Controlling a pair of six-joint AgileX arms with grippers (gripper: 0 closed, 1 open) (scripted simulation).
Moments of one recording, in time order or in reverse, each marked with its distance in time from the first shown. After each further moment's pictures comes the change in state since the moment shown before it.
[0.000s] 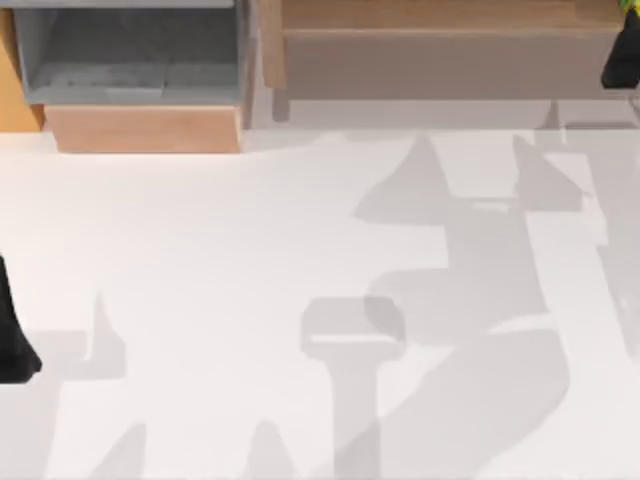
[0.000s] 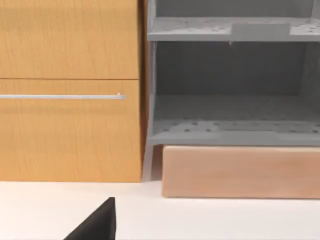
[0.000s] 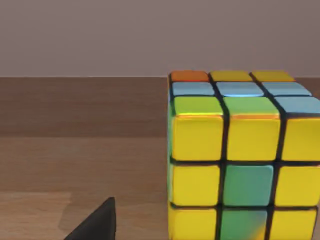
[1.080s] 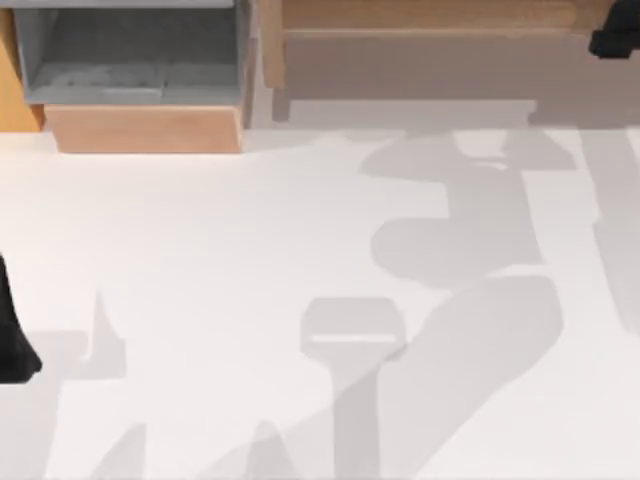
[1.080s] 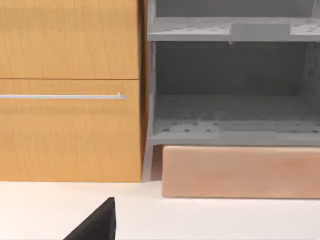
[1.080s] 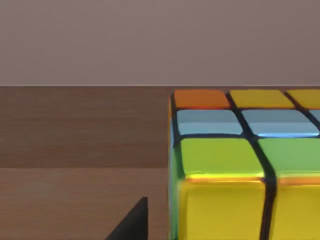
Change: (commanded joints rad) left arm 0.000 0.000 0.000 0.000 0.000 0.000; right arm 0.004 0.167 0.232 -0.066 0.006 -0.001
